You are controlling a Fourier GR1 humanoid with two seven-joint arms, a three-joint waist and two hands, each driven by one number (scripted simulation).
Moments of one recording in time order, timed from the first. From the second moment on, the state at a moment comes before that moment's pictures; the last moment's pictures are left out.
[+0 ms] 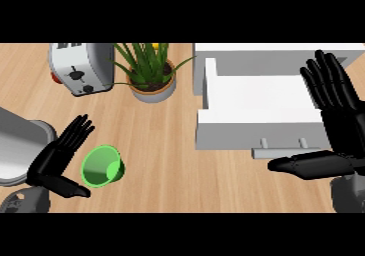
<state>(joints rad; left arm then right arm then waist) -0.17 0.30 0.15 -0.94 0.09 -0.58 -0.51 -0.22 -0.17 -0.07 -1.86 -0.09 0.15 0.06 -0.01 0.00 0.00</state>
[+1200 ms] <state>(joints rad) -0.41 0.27 0.11 -0.28 -0.12 -0.38 -0.94 -0.28 -0.20 -0.11 -1.86 -0.13 0.18 0.11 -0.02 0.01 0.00</state>
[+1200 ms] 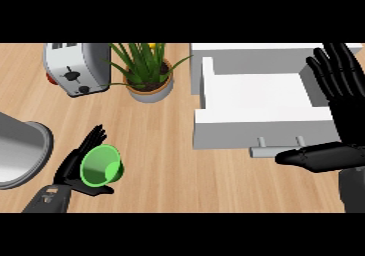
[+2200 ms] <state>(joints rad) -0.46 0.19 0.09 -0.29 -0.13 -0.35 -1.03 -0.30 -0.20 -0.11 -1.86 -0.11 0.16 0.14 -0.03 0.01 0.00</state>
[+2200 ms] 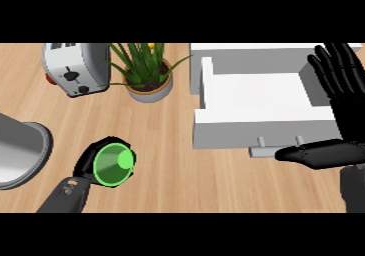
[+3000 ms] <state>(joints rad) -0.52 0.12 0.28 -0.41 0.06 -0.20 -1.07 -0.29 -0.23 -0.15 -1.86 -0.15 0.19 0.15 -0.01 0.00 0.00</state>
